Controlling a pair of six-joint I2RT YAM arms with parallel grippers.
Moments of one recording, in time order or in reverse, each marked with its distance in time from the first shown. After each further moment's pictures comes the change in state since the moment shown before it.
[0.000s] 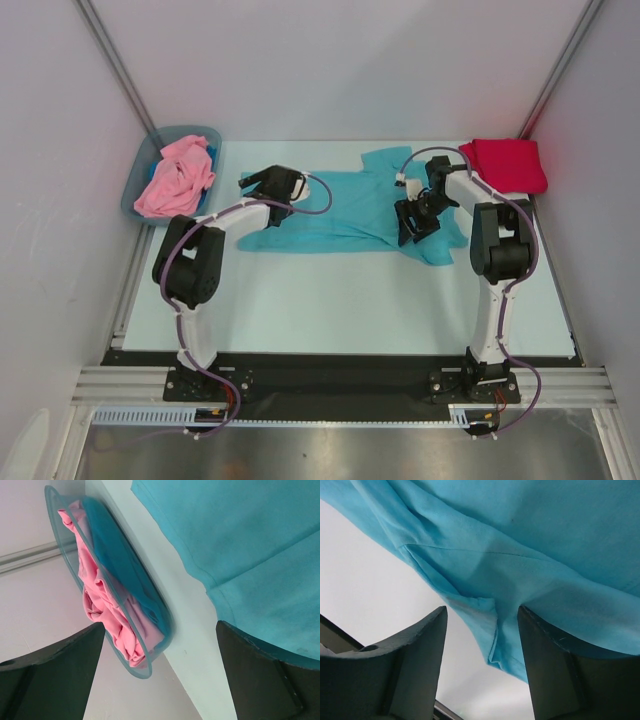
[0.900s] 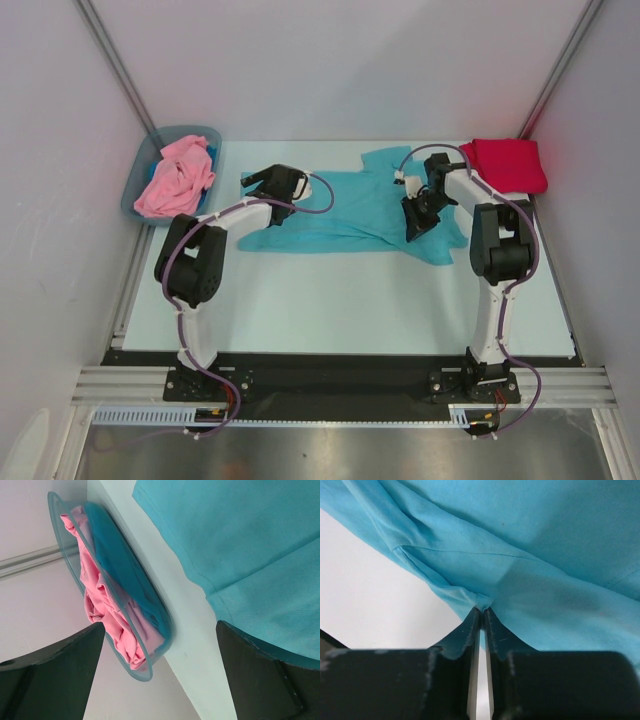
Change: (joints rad) left arm -0.008 0.014 0.023 0.000 0.000 0.000; right arm 0.010 -0.011 -0.001 0.012 0.045 -0.014
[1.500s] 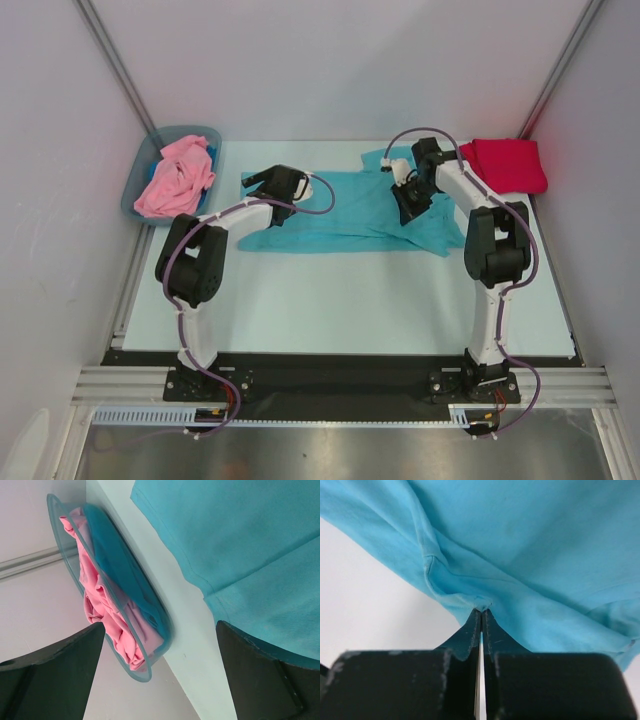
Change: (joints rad) left arm -0.005 0.004 0.000 0.001 0.000 0.000; right arm 0.069 -0.015 0.119 -0.011 0.096 -0.078
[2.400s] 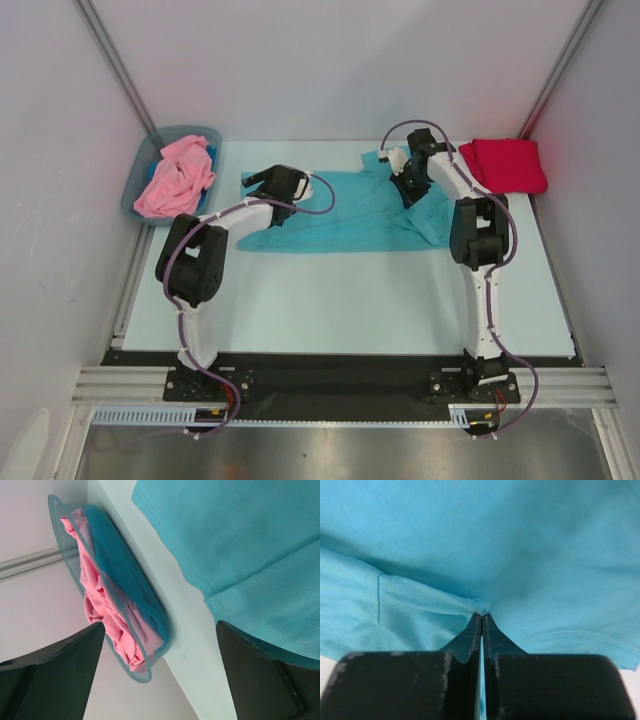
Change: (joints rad) left arm 0.000 0.002 0.000 0.008 -0.001 0.000; right arm -0.016 0.272 0.333 0.004 0.145 -0.106
